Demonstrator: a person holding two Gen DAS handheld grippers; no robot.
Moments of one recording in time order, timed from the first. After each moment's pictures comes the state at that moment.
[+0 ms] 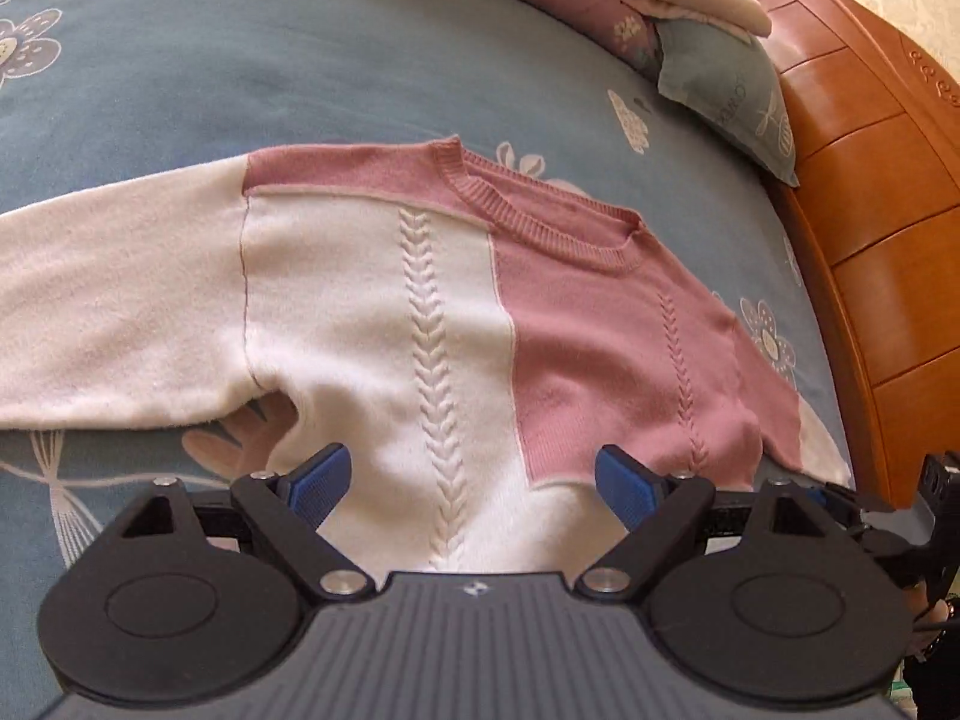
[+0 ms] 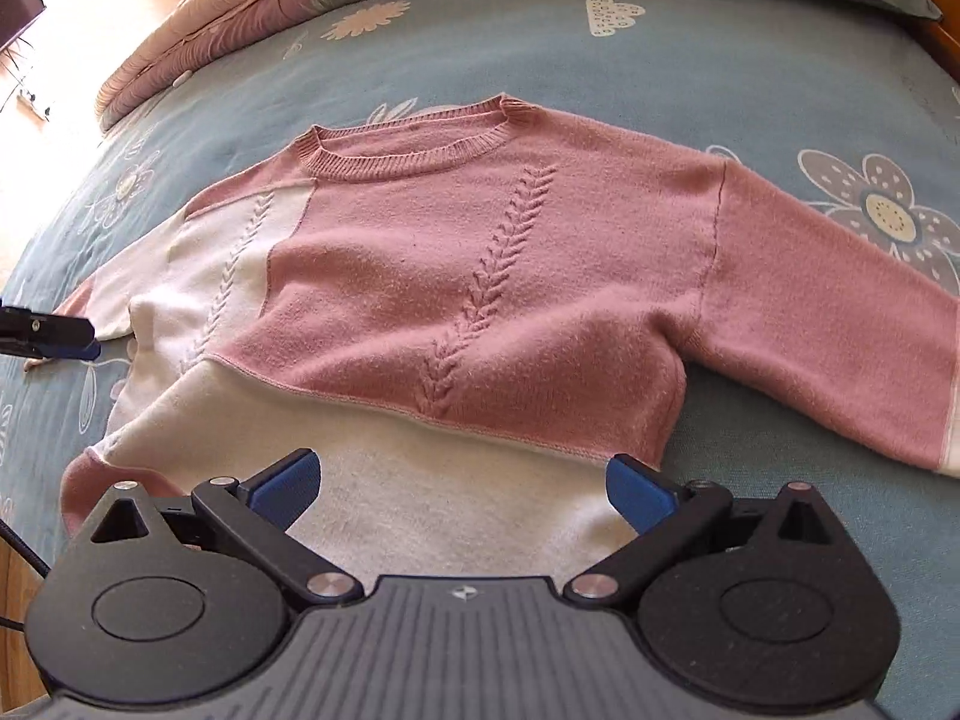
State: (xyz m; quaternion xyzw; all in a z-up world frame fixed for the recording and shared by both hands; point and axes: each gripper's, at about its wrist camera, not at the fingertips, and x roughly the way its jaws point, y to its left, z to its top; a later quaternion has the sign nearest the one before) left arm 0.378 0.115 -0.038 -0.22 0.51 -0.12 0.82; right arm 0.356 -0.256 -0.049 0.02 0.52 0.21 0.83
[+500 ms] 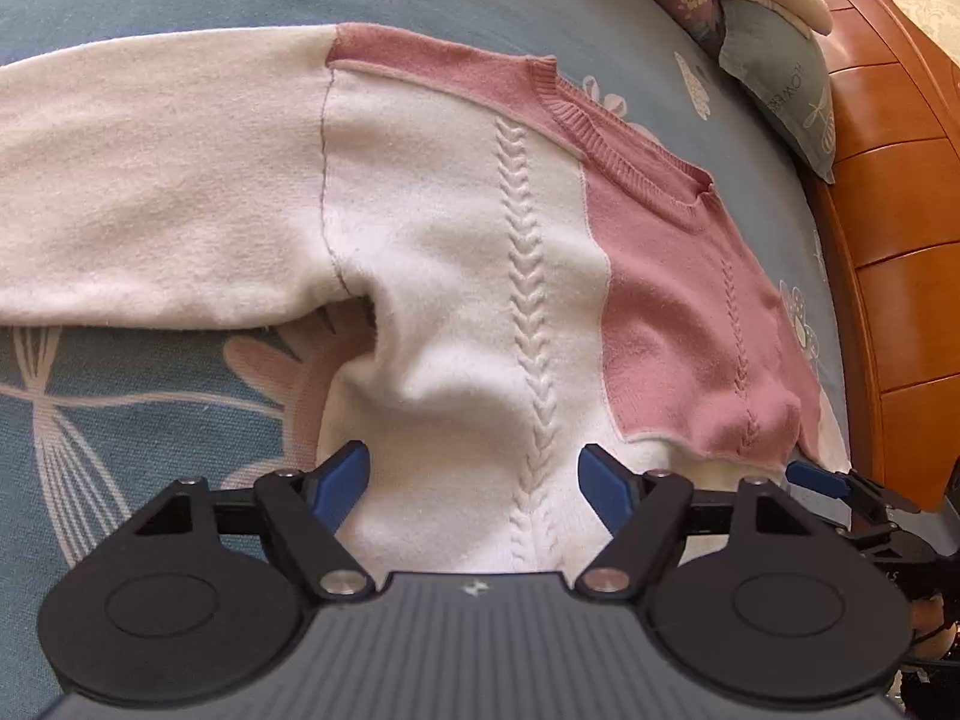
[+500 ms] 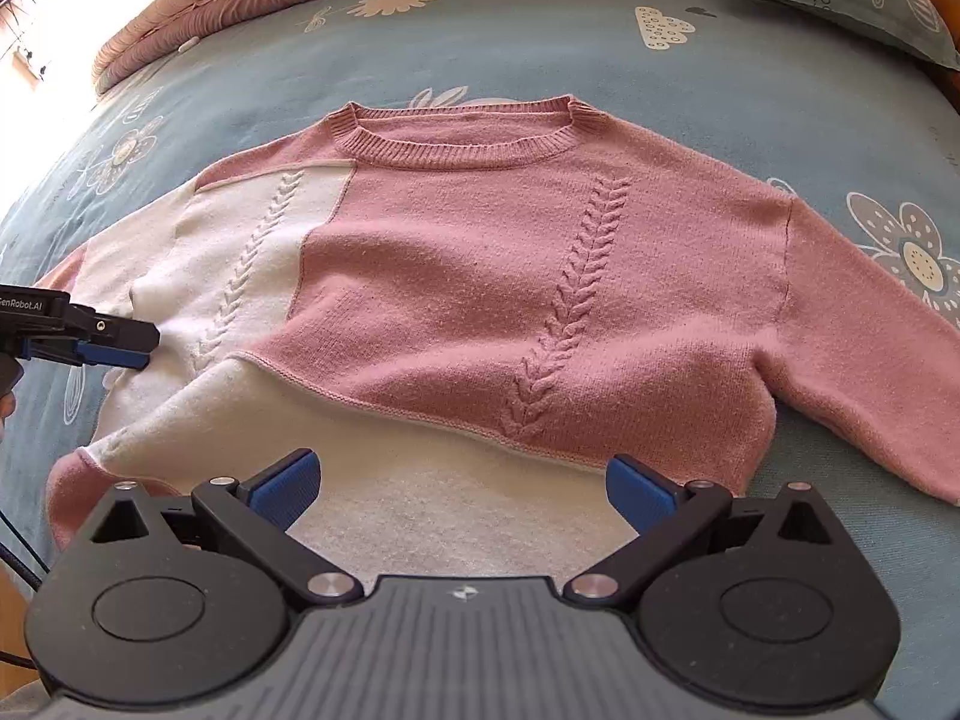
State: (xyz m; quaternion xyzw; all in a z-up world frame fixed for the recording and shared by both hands) left arm 0.366 0.139 -0.093 -0.27 0.57 -0.12 0.77; right arm 0.355 -0.203 -0.050 -0.01 0.53 0.20 0.83
